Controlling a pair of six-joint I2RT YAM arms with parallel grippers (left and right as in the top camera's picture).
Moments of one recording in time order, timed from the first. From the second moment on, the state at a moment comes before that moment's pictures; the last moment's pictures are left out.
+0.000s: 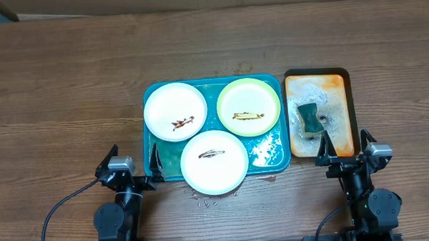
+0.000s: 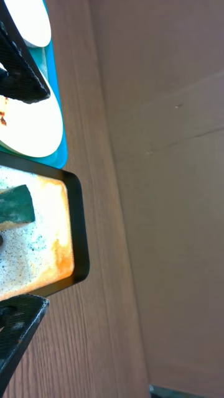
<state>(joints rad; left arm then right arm) 0.03 0.02 0.01 -0.07 0.08 -0.12 0.03 0.01 0.02 -0.04 -0.03 0.19</state>
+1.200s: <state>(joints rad) 0.03 0.28 0.40 -0.58 0.15 -0.16 0.03 0.11 0.14 -0.30 -0.10 0.40</state>
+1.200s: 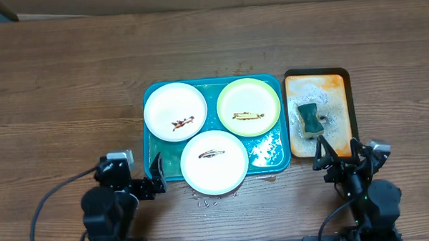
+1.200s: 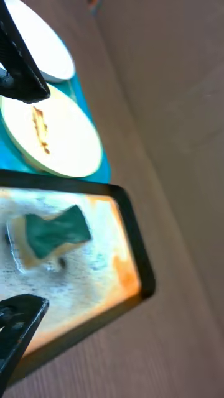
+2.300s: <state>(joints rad) -0.22 1.07 0.91 -0.94 0.33 -0.11 0.03 1.05 0.92 -0.89 -0.20 0.28</state>
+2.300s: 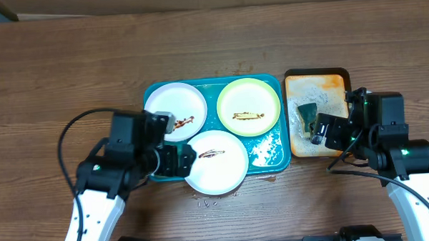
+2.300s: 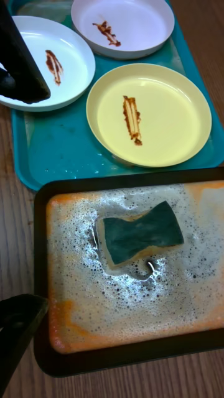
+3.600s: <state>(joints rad) -0.25 1.63 0.91 -0.94 0.36 -0.21 0.03 1.05 0.92 -0.90 -0.20 0.27</state>
